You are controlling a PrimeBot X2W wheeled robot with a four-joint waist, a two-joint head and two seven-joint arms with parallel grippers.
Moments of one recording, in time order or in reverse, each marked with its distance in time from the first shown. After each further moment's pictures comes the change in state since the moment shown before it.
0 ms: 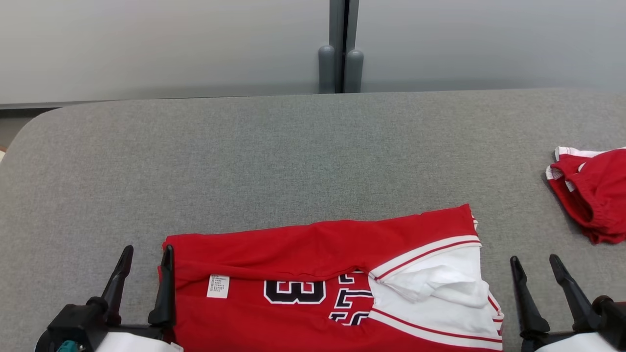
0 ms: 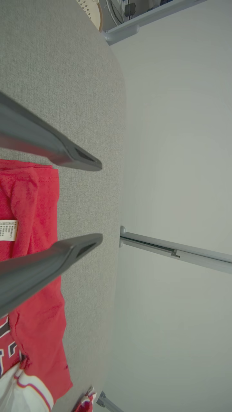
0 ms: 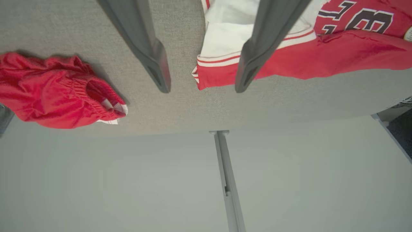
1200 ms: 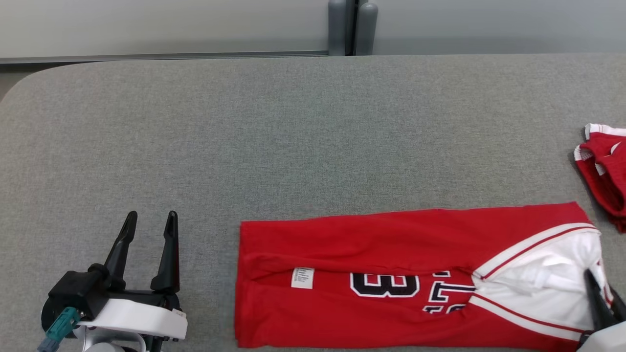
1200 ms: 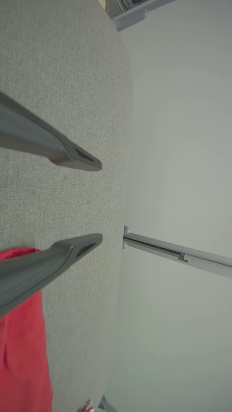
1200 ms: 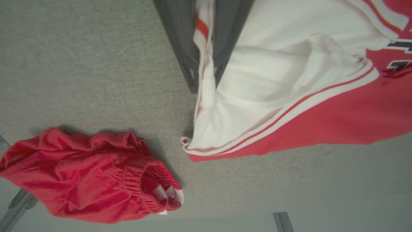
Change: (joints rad) left arm -0.130 -0.103 0.088 0.110 0.078 -0.138 0.000; right arm -0.075 -0.053 -0.137 0.257 -0.002 0.002 0.074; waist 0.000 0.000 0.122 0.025
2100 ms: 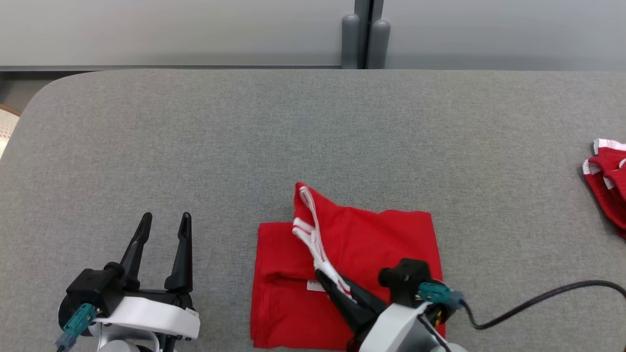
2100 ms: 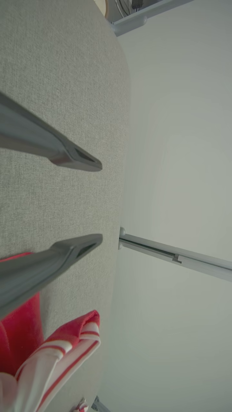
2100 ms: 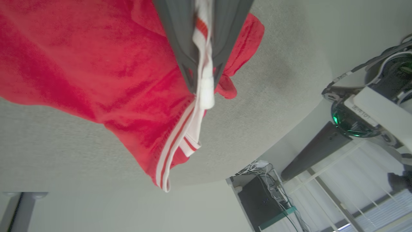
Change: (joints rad) left arm -0.021 -0.051 0.007 0.057 0.035 -0.036 0.000; right arm -0.258 0.100 0.744 -0.051 0.162 -0.002 0.106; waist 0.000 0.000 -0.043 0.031
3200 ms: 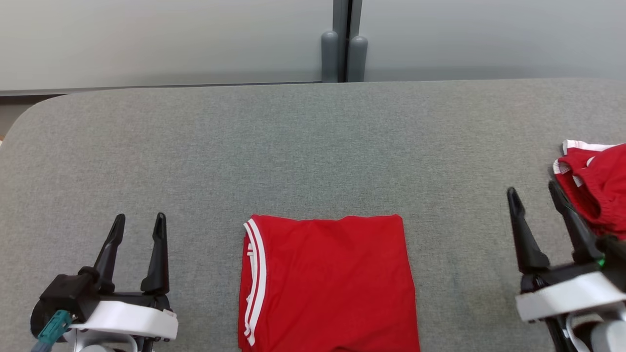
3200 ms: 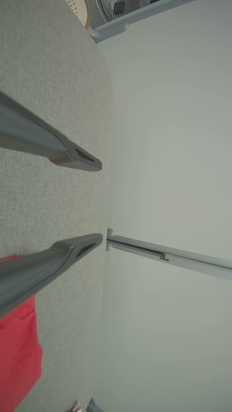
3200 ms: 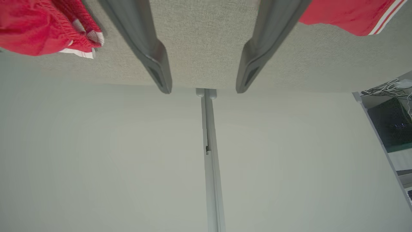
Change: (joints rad) left arm 0.023 0.002 0.085 -0.015 0.043 -0.014 0.000; right arm 0.080 -0.155 -0.508 -0.098 -0.115 0.000 -0.274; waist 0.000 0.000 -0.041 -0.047
